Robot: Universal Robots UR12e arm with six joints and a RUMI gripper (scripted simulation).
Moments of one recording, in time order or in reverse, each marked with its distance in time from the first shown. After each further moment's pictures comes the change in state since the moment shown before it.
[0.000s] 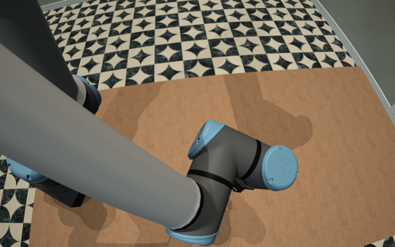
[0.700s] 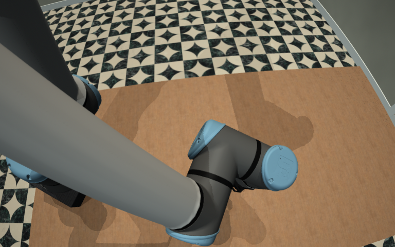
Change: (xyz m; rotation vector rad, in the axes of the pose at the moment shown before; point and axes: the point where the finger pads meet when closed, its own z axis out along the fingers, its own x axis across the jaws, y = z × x) arm 0.000 0.000 0.000 0.000 0.000 0.000
